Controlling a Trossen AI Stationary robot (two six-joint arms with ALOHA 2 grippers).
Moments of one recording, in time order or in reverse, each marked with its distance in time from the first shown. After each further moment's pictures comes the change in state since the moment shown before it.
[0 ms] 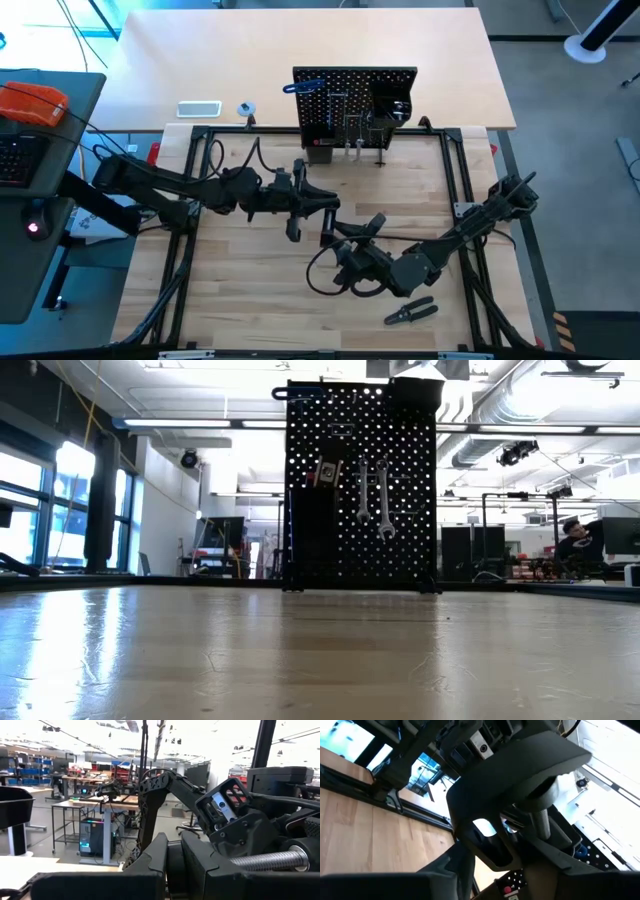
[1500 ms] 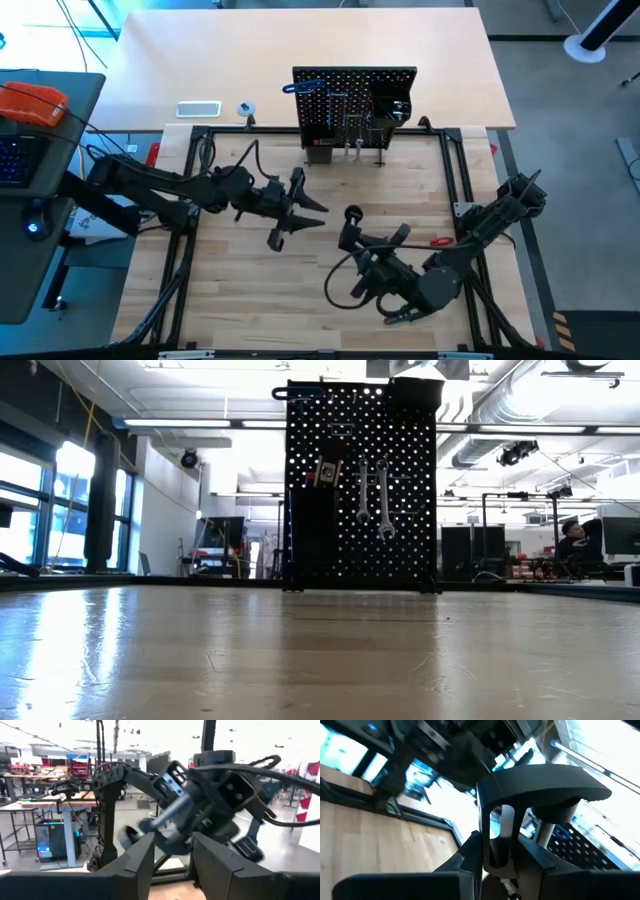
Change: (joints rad) left arm -0.004 -0.087 -0.003 -0.075 0.207 0.017; right arm 0.127 -0.044 0.005 -0.029 0.165 0.059
